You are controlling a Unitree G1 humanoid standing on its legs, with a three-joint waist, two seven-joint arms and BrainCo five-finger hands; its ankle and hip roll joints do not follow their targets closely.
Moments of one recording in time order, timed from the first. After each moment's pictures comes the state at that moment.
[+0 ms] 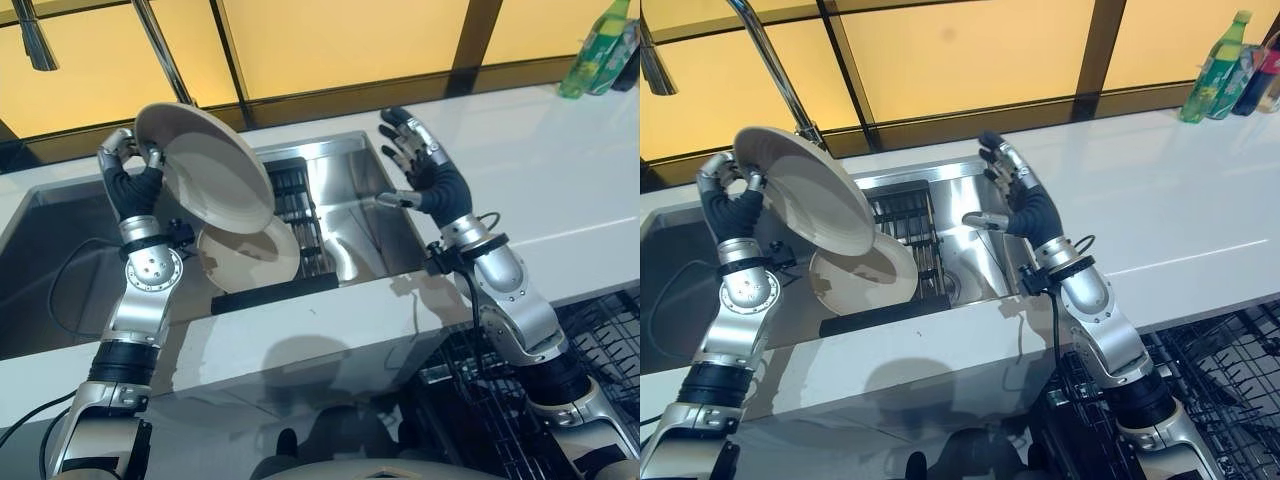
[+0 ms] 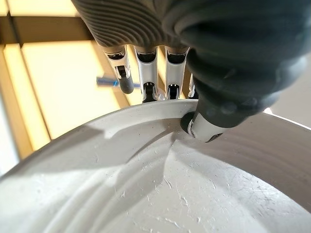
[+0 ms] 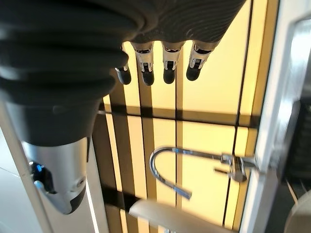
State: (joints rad) left arm -0.38 0.57 0.01 0.20 -0.02 -0.23 0.67; right arm -0.38 -0.48 0.29 -0.31 0.51 0.04 0.04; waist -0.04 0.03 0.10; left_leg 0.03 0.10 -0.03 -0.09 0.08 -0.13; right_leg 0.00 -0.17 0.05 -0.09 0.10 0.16
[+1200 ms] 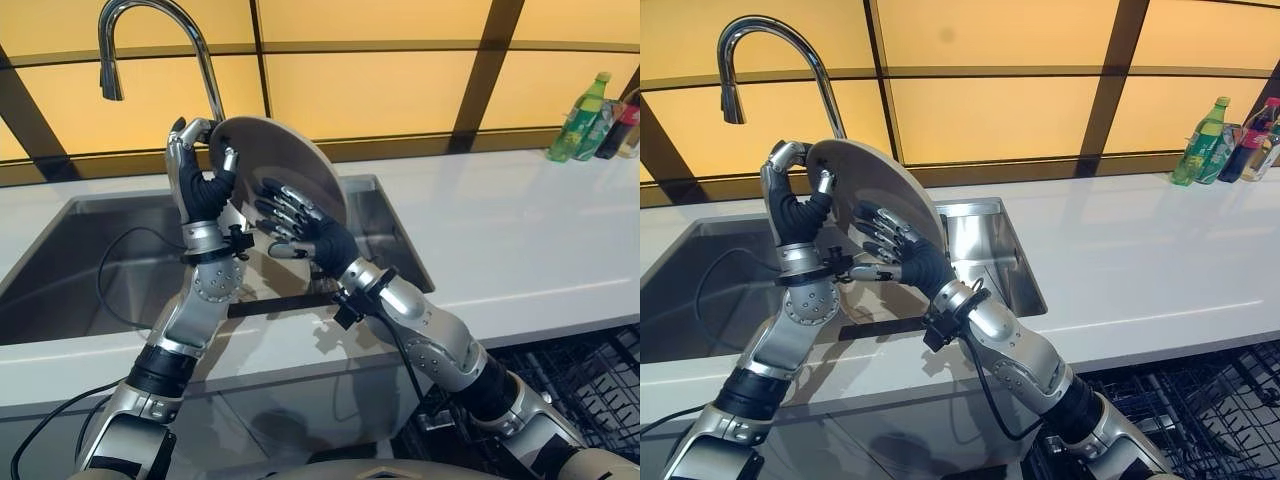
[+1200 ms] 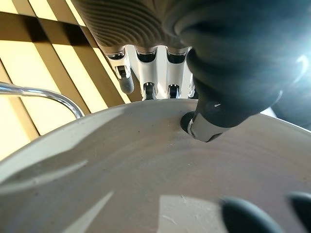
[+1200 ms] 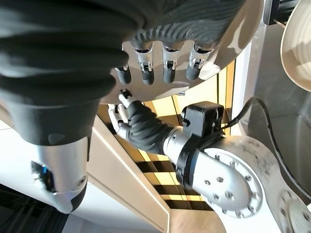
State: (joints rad) left arm -0.37 0.47 -0.21 -0.08 0.30 -0.16 0.73; right arm -0.45 -0.27 0.64 -0.31 0.71 0.15 -0.13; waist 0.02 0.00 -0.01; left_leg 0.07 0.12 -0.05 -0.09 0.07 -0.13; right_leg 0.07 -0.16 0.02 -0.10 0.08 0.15
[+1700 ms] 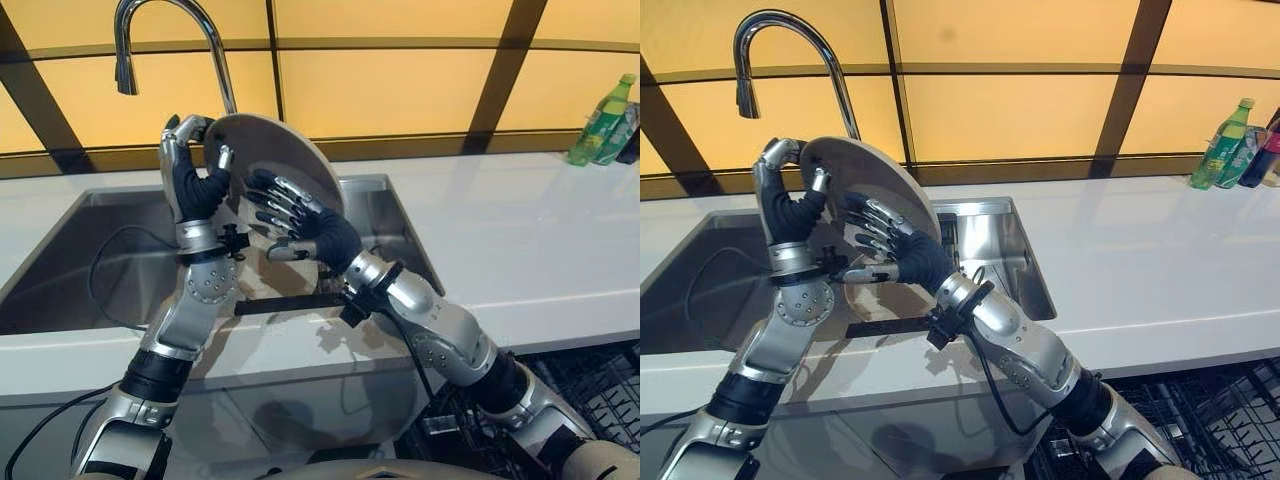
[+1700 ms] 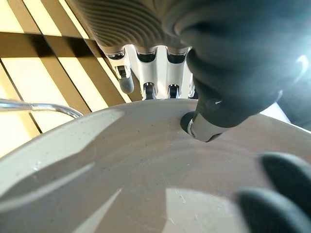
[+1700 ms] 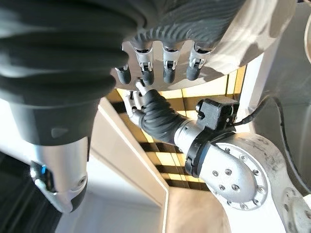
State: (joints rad) left arm -0.35 0.50 -0.15 -0.09 0.32 -0.10 0.72; right arm -0.50 -0.35 0.63 -0.36 0.70 0.15 -0.02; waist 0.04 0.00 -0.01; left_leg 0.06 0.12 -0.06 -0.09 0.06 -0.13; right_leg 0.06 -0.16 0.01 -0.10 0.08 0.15
